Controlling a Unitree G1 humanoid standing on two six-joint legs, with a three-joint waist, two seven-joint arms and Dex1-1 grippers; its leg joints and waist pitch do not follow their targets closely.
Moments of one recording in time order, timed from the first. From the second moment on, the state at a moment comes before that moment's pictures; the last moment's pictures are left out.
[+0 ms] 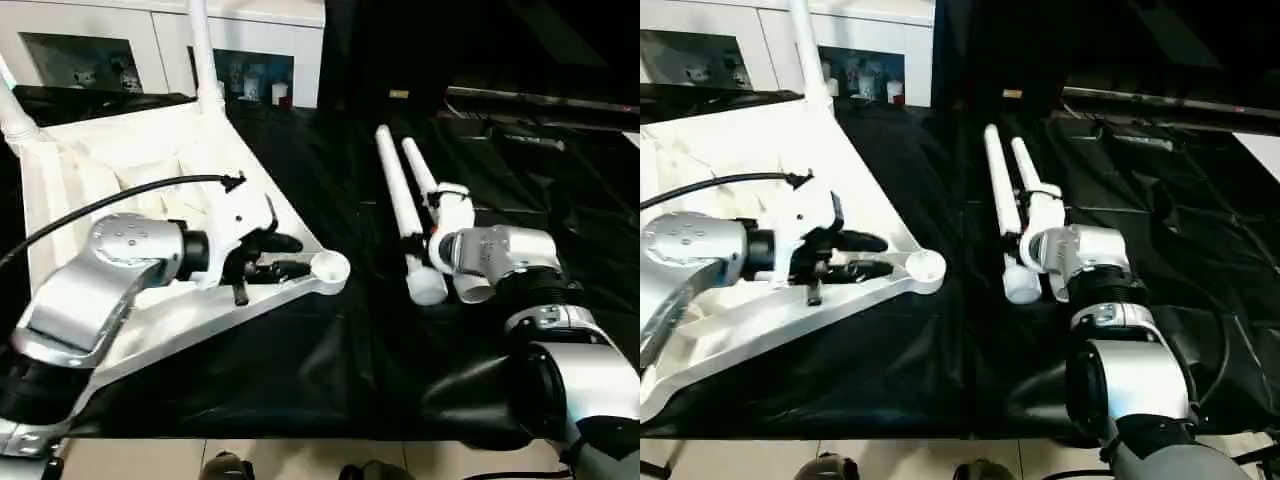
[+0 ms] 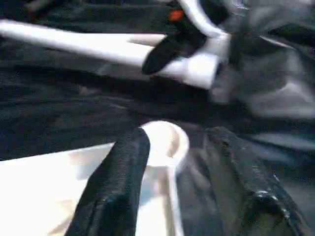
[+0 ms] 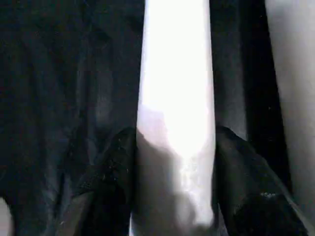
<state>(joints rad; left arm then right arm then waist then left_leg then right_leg) -0.51 0.61 -0.20 -0.18 -0.25 0.66 -0.93 -0.88 -0.19 -0.22 0.85 0.19 0.77 0.23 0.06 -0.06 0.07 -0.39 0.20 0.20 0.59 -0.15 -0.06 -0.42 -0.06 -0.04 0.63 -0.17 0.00</state>
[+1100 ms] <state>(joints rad) -0.79 0.07 0.22 0.21 -0.54 0.89 -0.41 -0.55 -0.13 -0.04 0.16 0.43 0.60 0.75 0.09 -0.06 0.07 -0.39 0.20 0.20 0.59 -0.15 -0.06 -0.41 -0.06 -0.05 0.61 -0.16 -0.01</state>
